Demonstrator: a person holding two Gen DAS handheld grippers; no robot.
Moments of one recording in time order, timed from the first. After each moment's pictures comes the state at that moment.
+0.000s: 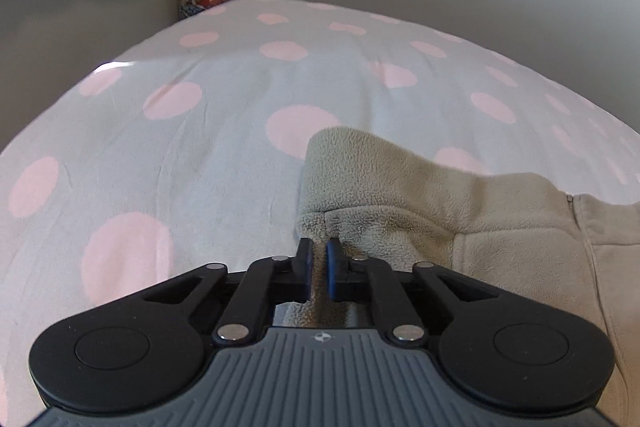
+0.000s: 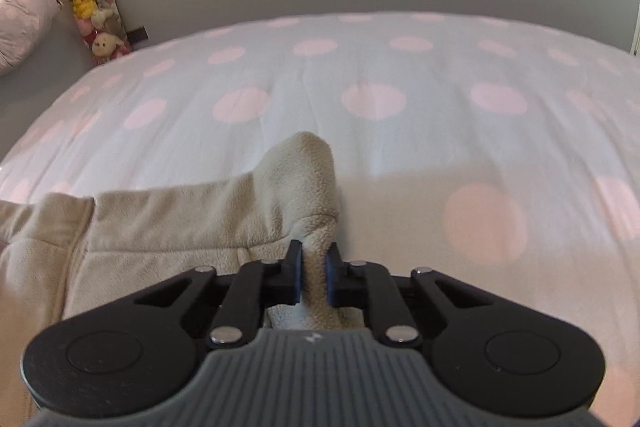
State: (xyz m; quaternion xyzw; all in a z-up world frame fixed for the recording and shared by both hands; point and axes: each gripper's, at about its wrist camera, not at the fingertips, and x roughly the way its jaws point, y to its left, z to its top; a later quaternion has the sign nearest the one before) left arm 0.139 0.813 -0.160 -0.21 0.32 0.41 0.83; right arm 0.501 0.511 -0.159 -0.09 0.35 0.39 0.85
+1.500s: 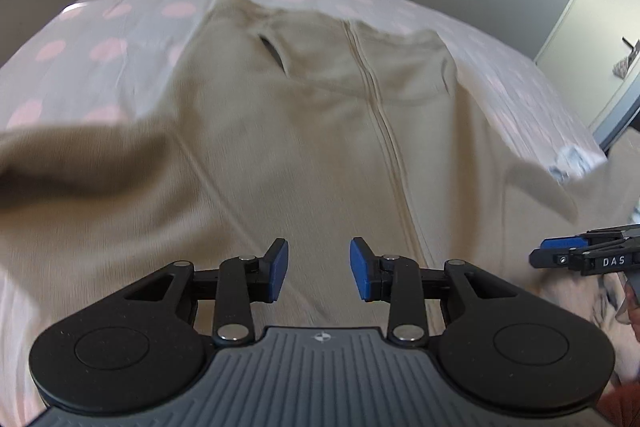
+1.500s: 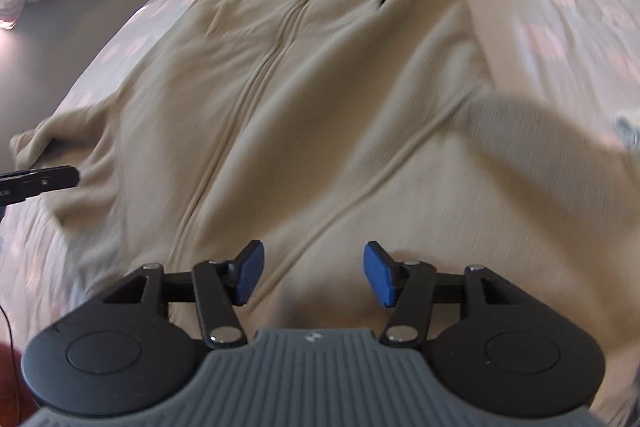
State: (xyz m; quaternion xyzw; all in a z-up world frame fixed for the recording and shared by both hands) left arm -0.048 0.461 -0.091 -0.25 0.40 0.24 0.85; right arm 0.166 0.229 -0.124 -0.12 0.50 0.47 0.72
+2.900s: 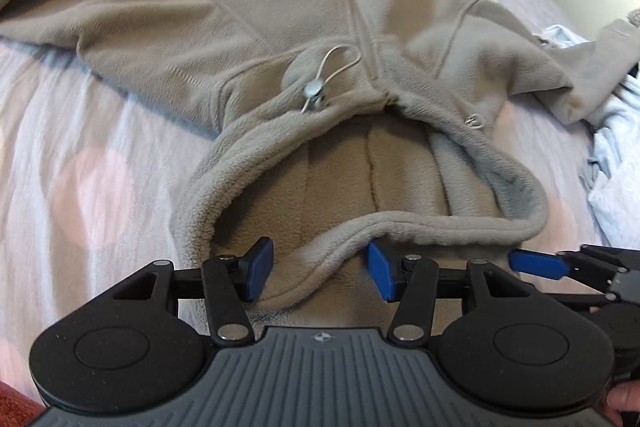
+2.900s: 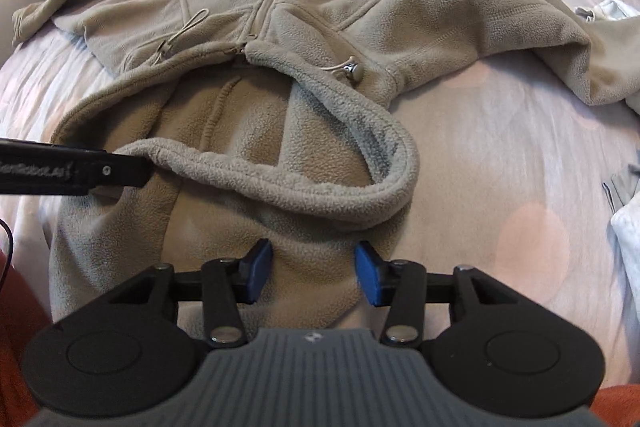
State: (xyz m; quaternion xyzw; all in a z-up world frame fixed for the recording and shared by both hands) left arm -0.109 0.320 -0.160 -0.29 0.48 0.23 0.79; right arm -0.018 0.145 -0.168 -0.23 0.48 0.42 0.73
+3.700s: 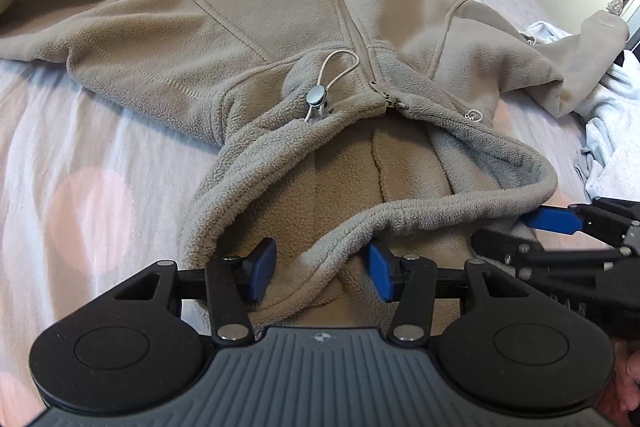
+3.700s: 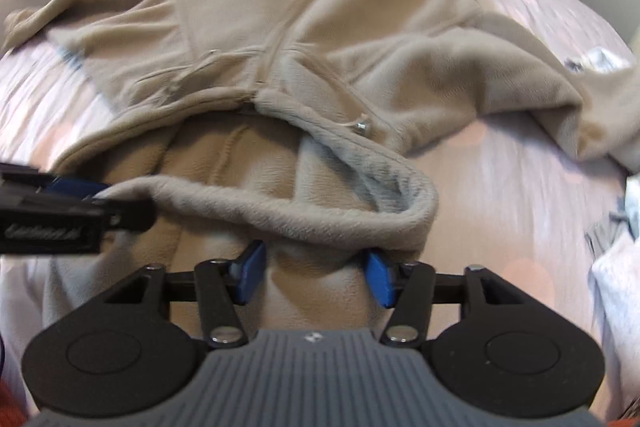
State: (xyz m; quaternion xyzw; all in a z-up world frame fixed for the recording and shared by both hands) left arm -0.116 0.318 -0.155 -0.23 0.46 0.22 0.83; right arm -0.037 0.172 -0.150 -0.26 0.43 0.42 0.76
